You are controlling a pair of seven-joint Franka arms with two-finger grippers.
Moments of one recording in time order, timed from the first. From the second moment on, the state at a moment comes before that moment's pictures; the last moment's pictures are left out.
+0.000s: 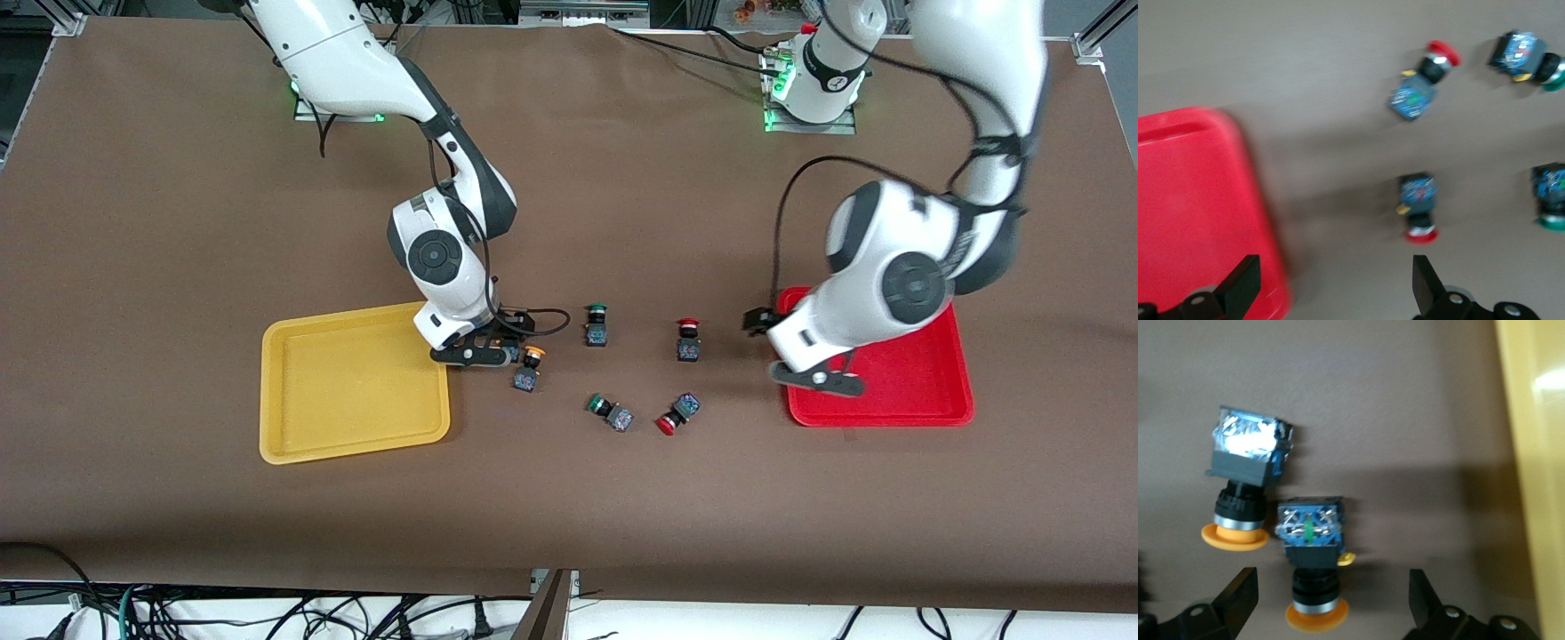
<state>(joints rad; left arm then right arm) -0.27 0.52 -0.06 -1.64 -0.09 2.05 -0.07 0.64 0.72 -0.04 -1.66 0.16 2.45 0.55</state>
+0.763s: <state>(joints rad) -0.43 0.72 -0.05 -1.64 0.01 2.22 -0.31 0.64 0.71 -0.08 -1.61 0.16 2.33 0.47</state>
